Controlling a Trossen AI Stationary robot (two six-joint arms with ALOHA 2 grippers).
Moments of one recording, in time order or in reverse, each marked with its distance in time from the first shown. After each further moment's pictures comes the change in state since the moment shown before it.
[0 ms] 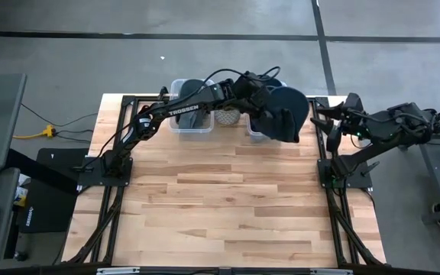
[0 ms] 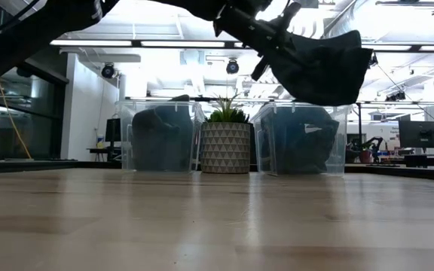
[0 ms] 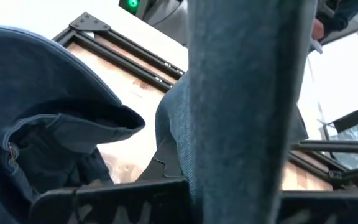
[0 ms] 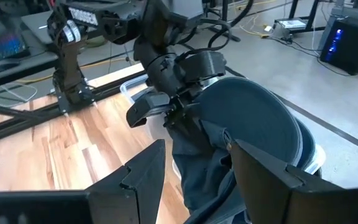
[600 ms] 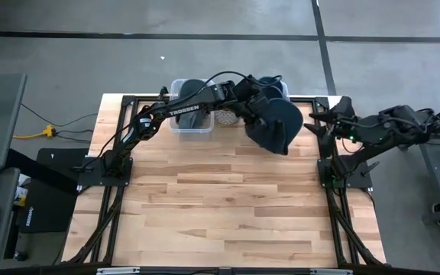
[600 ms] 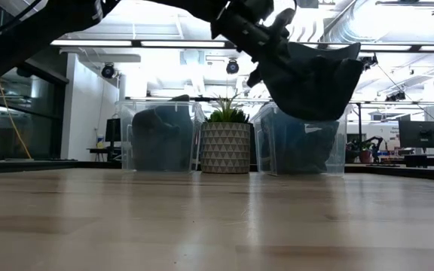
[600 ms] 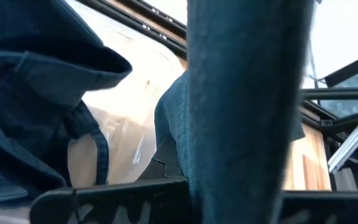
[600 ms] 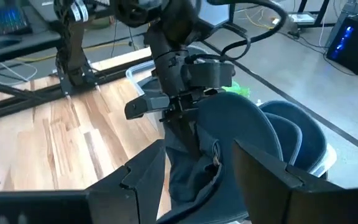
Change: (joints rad) left arm 0.000 0.006 0.000 -0.163 0.102 0.079; right arm 0.000 0.052 0.000 0.001 -0.039 -0.018
